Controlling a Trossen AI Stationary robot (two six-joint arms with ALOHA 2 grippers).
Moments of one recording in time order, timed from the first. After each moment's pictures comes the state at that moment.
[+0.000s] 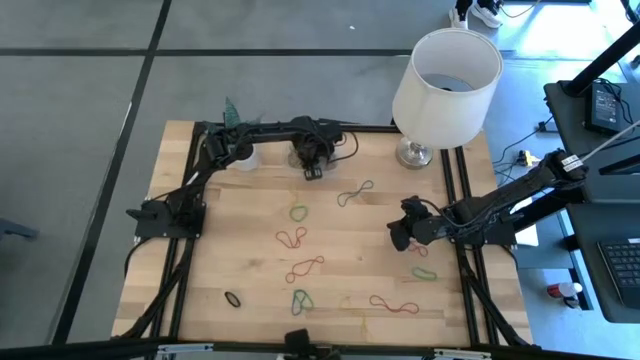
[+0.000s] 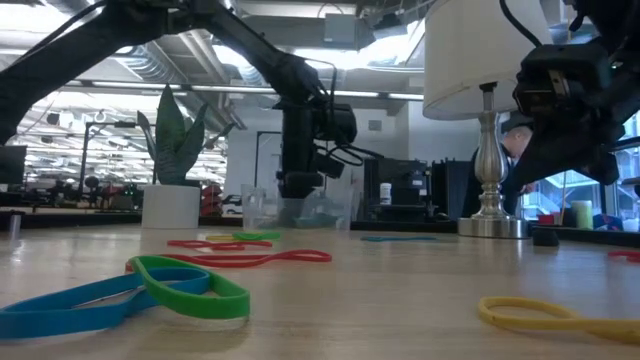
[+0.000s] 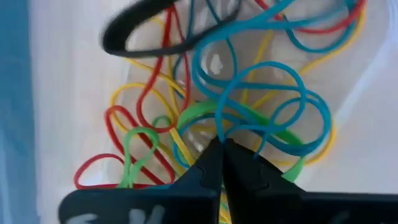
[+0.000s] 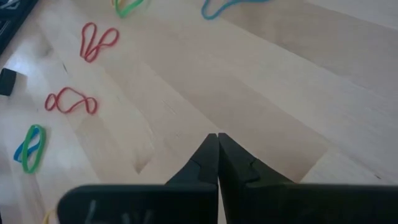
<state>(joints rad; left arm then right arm) 0.47 2.27 1.82 -1.01 -0.17 0.19 0.39 1.00 0.39 -0.26 0.45 1.20</state>
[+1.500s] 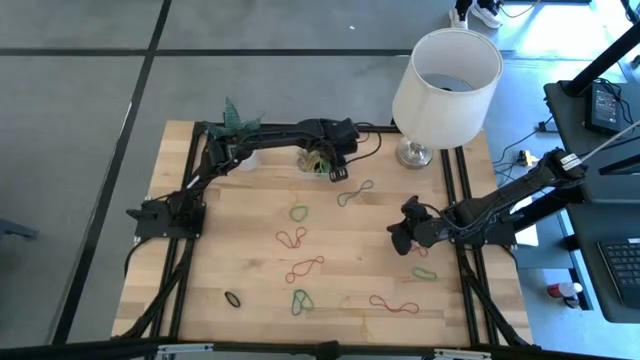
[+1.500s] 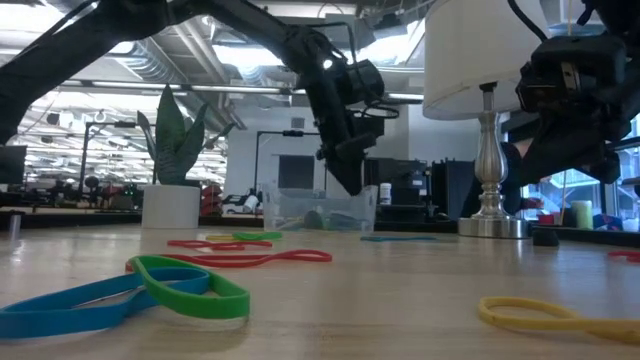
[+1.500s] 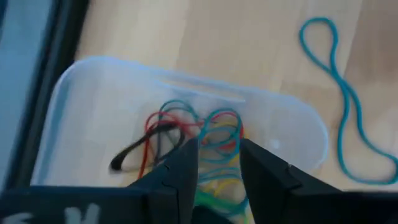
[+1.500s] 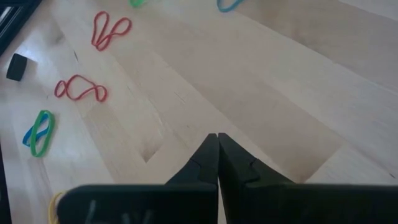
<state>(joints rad) 0.39 2.26 1.96 -0.82 -0.07 0.15 0.43 1.00 0.39 -0.24 0.45 1.17</state>
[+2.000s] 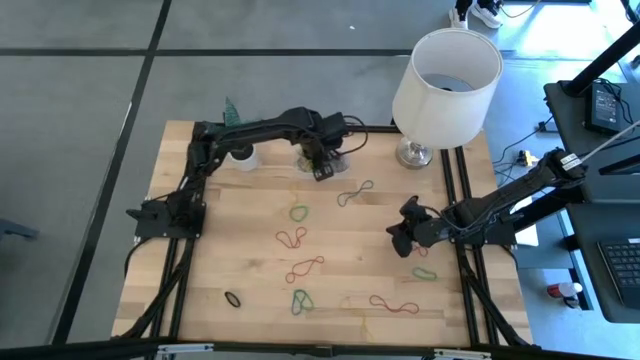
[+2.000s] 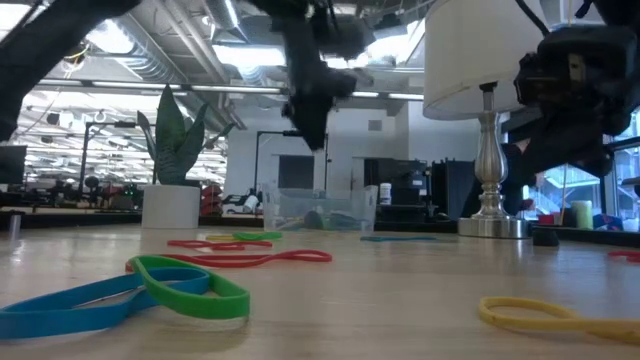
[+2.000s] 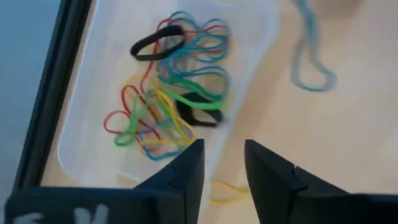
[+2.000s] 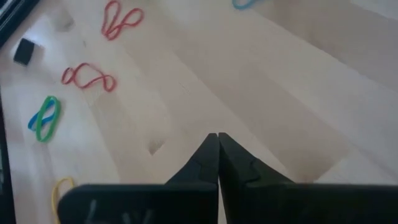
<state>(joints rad) 0.35 2.09 2.01 -1.21 -0.07 -0.03 0.43 1.00 0.41 -0.24 0.42 1.09</state>
